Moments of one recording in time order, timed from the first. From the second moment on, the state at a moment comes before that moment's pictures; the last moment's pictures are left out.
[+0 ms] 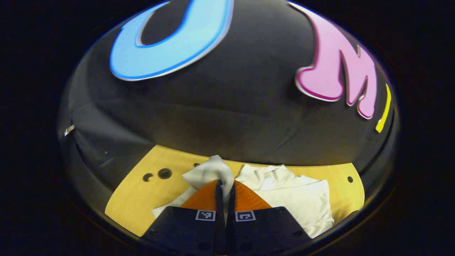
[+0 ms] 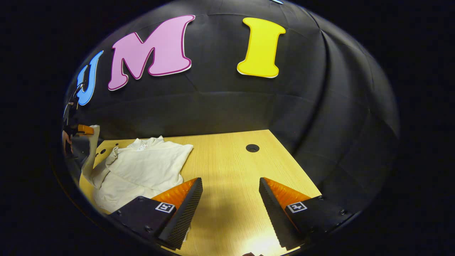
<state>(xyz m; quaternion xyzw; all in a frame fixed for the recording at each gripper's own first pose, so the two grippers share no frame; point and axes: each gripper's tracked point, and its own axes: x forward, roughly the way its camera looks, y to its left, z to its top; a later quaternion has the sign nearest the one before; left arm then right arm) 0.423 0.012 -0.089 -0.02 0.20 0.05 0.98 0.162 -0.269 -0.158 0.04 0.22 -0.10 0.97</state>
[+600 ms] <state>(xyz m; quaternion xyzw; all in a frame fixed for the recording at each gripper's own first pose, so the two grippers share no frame) 0.465 -0.235 -0.163 0.02 0.23 -0.14 0.96 0.139 -0.260 -0.192 0.08 0.25 -0.10 0.96</state>
